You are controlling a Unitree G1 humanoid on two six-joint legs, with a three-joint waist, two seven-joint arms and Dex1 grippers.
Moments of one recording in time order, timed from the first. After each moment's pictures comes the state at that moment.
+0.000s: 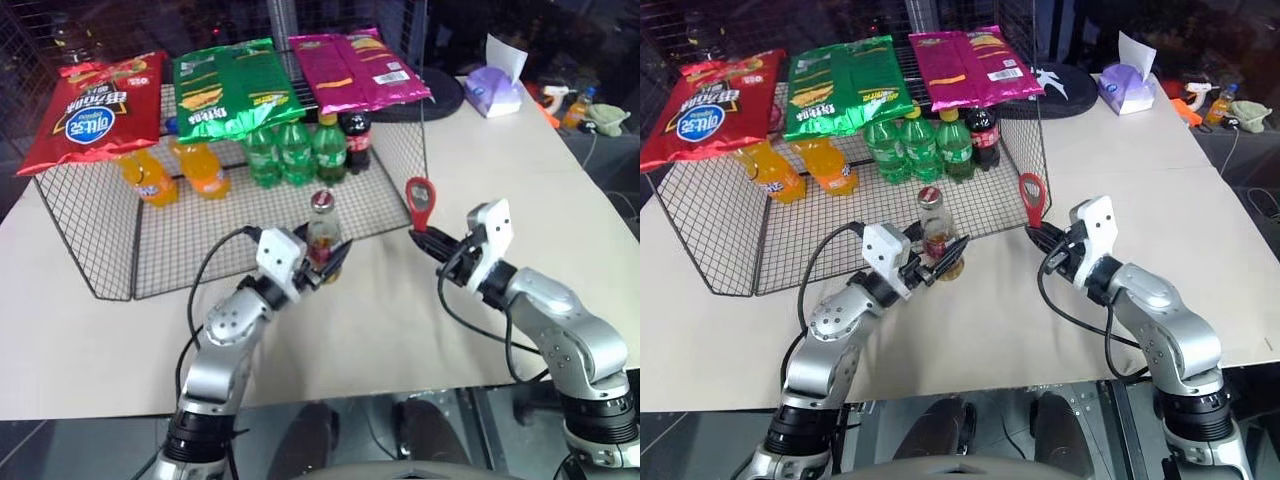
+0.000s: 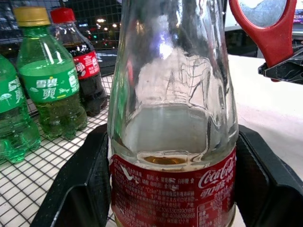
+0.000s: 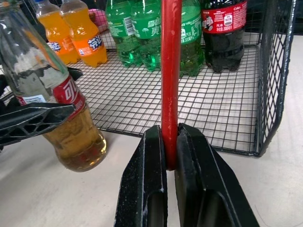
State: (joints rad) left arm -0.08 0.27 -0.07 -0.28 -0.19 0.06 -0.52; right arm -0.22 -0.40 -0.01 -0.47 0.57 0.66 0.45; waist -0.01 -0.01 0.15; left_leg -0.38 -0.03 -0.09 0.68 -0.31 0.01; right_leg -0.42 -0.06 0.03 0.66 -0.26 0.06
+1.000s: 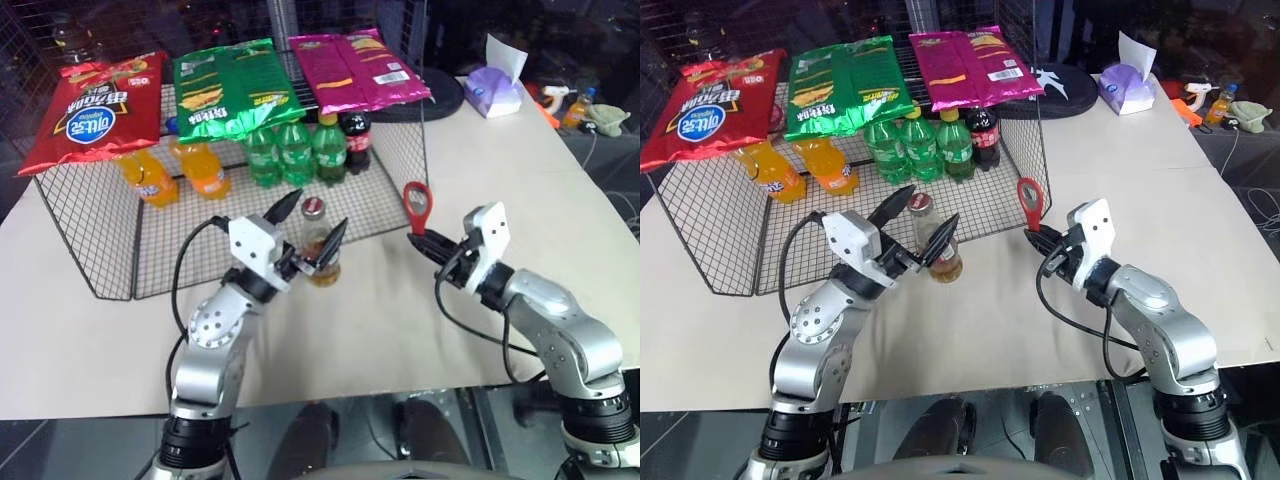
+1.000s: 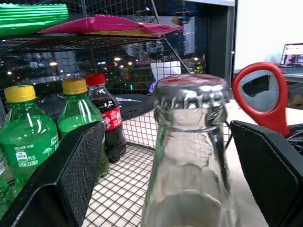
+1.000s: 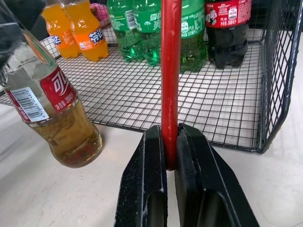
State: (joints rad) left arm -0.09 0.28 -0.01 -0.42 -0.28 0.05 -0.49; right arm -0.21 -0.39 0.01 -0.43 0.52 0.64 0.49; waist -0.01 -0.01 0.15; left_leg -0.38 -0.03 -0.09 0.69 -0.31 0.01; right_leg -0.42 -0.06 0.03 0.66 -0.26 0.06
